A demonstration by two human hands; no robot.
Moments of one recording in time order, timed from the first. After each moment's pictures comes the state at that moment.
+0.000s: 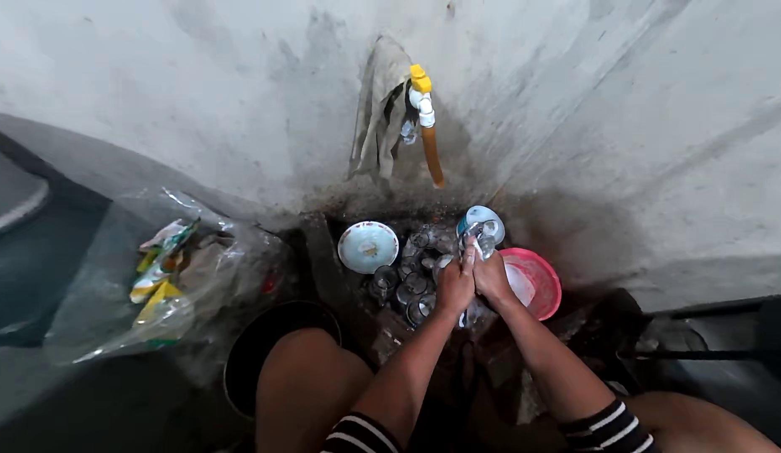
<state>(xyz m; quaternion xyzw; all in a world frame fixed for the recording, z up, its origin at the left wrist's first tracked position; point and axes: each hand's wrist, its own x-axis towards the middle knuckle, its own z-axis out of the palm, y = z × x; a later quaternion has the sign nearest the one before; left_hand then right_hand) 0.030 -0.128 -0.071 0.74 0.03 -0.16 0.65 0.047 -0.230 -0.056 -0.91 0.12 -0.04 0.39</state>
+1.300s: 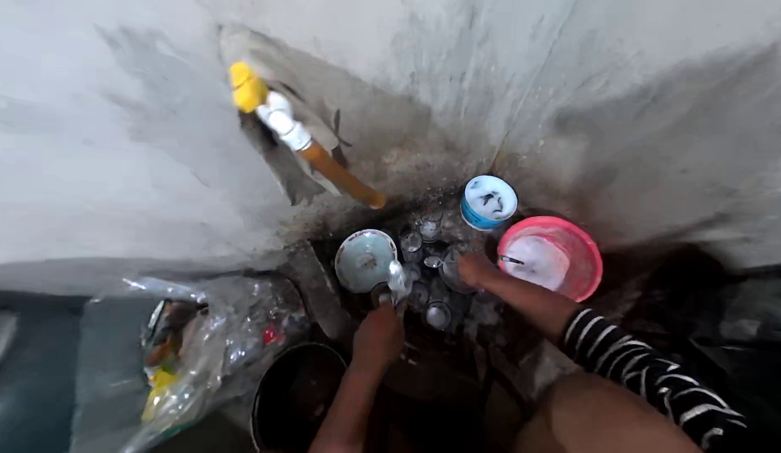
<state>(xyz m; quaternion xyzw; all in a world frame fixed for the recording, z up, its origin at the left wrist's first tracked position) 0.050 -0.047 -0.077 0.93 0.03 -0.34 0.16 0.134 -0.300 -0.193 -0.93 -0.01 0.35 0.09</state>
